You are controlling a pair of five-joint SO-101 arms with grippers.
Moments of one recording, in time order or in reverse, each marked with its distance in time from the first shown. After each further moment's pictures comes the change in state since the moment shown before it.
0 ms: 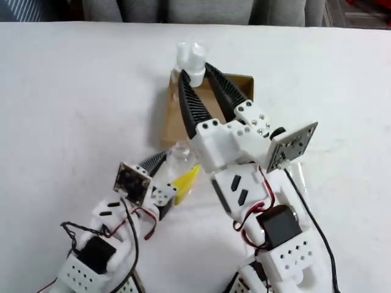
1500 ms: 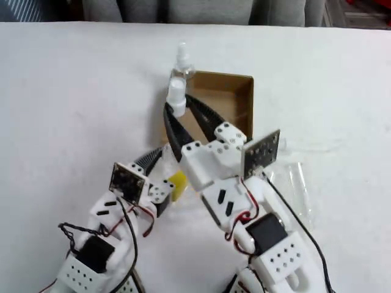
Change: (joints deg) left arm -1.8 0.0 0.0 -0.4 -0.3; right arm -5.1 -6.4 14.9 0.6 -0.2
